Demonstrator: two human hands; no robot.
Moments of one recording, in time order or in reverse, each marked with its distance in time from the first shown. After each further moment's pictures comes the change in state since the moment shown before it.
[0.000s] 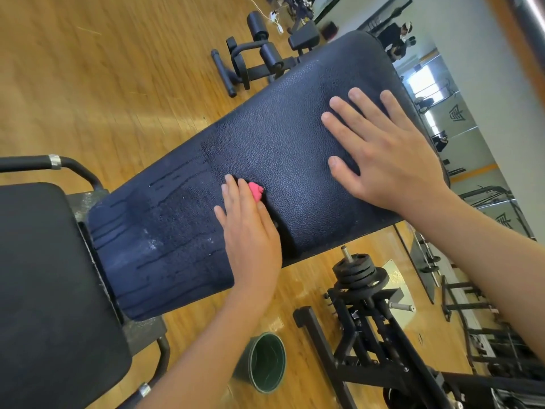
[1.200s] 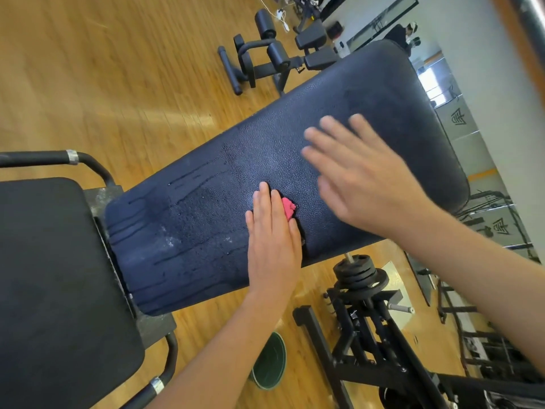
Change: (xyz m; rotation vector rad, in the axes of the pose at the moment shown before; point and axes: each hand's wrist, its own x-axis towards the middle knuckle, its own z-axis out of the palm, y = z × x) left_hand -0.013 -0.018 0.002 0.131 -0.103 0.237; right_hand 0.020 -0.054 -0.023 0.045 -0.023 -0.182
